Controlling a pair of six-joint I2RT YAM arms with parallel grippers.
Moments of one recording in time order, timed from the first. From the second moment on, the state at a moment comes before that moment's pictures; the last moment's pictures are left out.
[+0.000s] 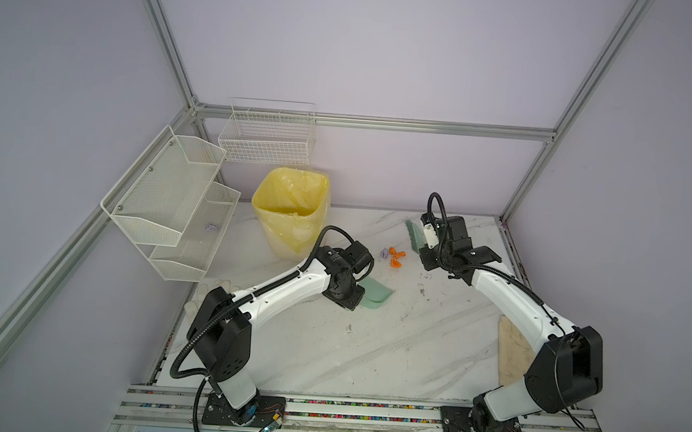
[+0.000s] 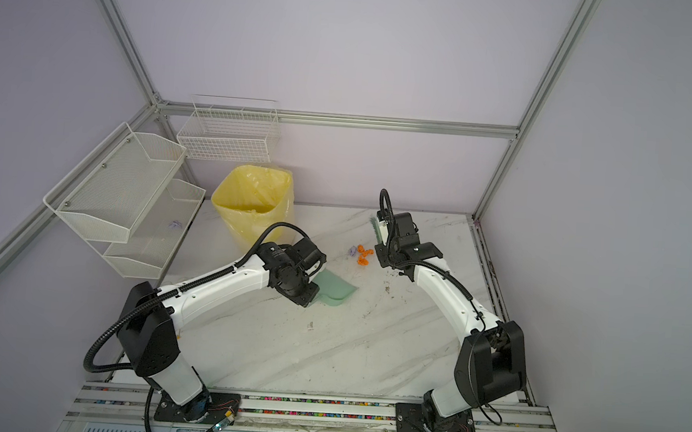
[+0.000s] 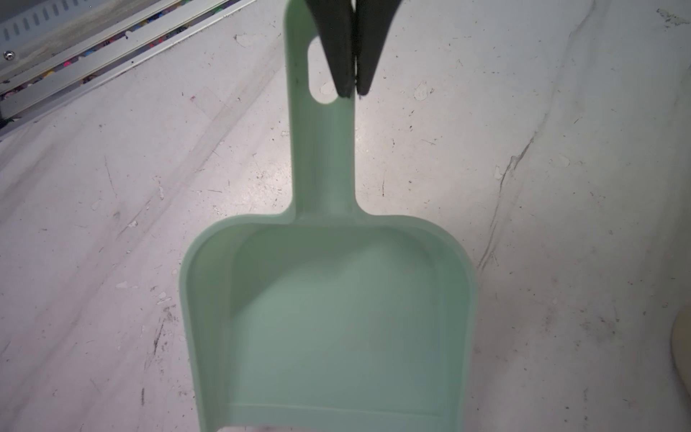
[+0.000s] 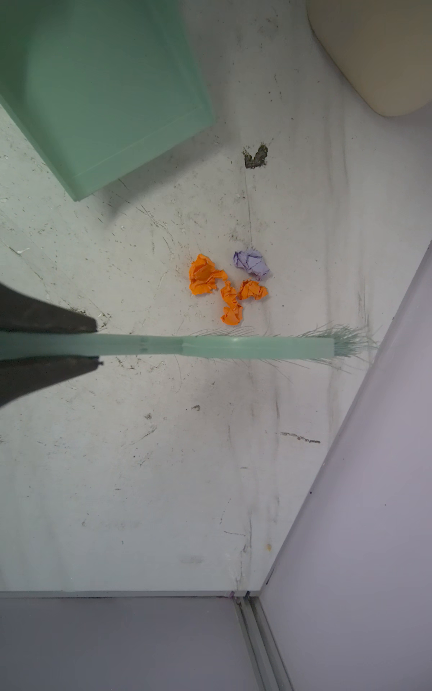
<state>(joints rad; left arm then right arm) -0.73 1.69 1.41 -1.02 -0.02 -0.24 0.39 1.54 1.30 -0.55 0.16 -0.12</state>
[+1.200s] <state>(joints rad) -0.71 1.89 1.41 -0.90 0.06 -0.24 0.39 1.59 1.29 -0.50 0.16 -0.12</state>
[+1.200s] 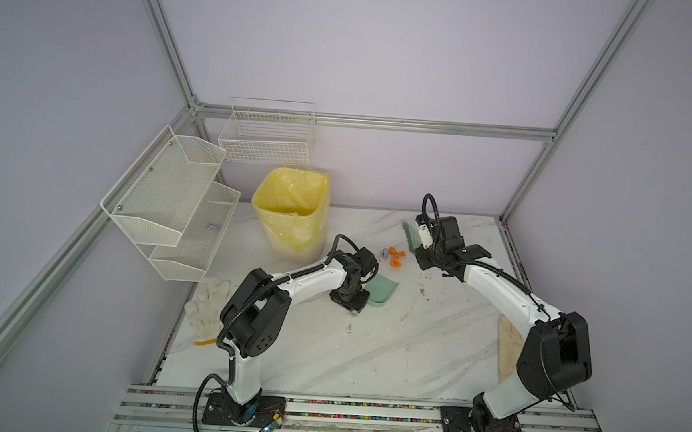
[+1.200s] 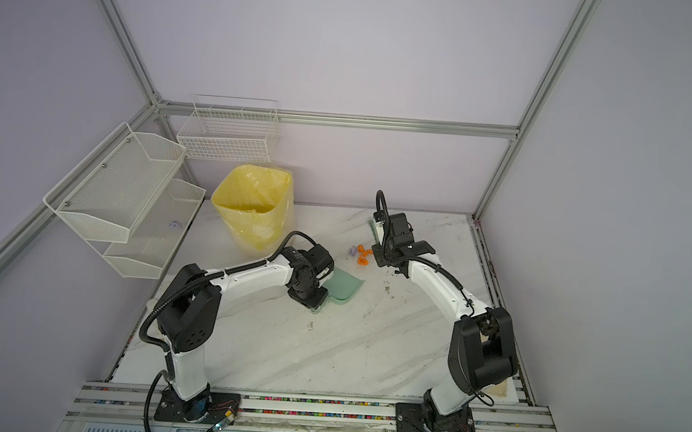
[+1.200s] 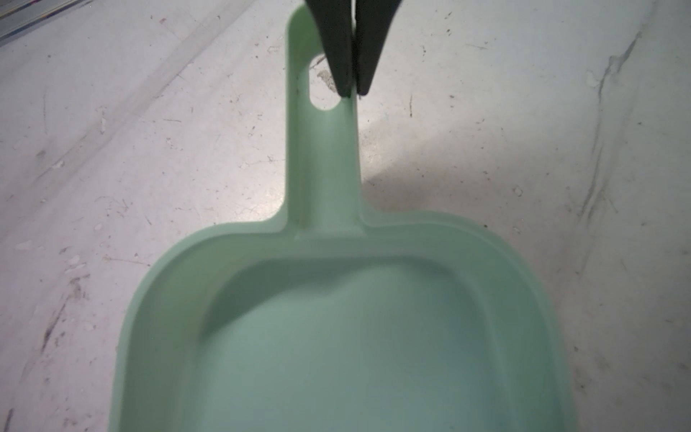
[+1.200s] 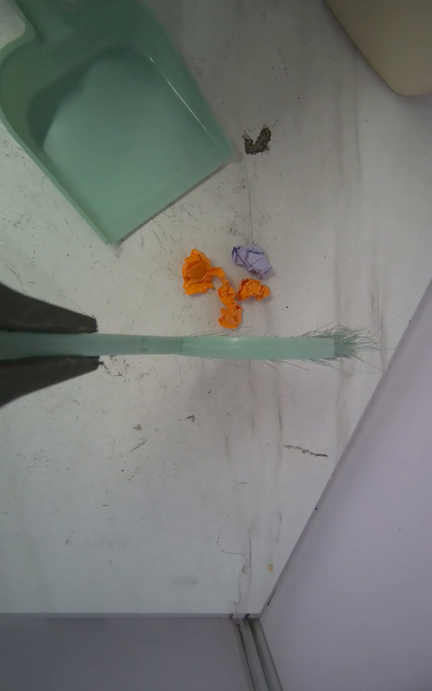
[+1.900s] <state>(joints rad) -0.71 1.87 1.40 -0.91 0.08 -0.28 0.39 1.57 1.27 -0.48 0.15 -0.11</state>
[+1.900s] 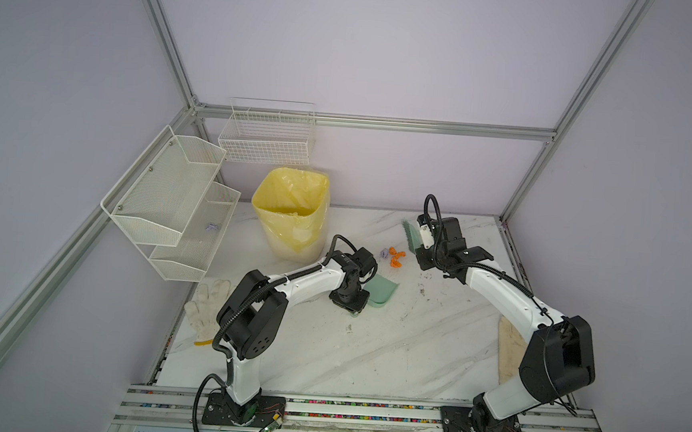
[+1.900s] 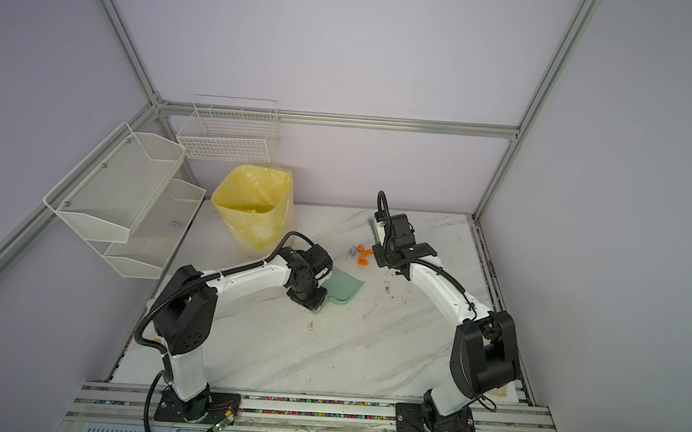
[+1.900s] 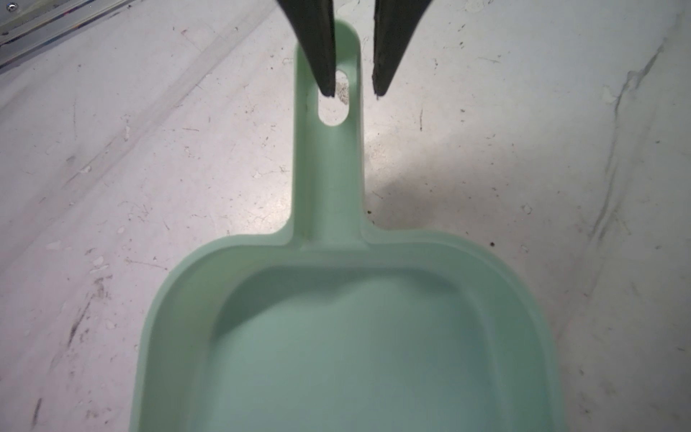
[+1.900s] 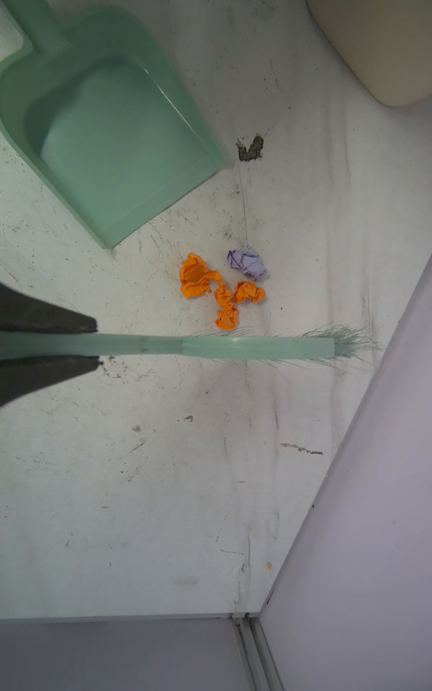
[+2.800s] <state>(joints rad) -0.71 1.85 1.36 -0.91 0.09 -0.29 0.39 1.55 1.26 -0.47 0.16 -0.10</state>
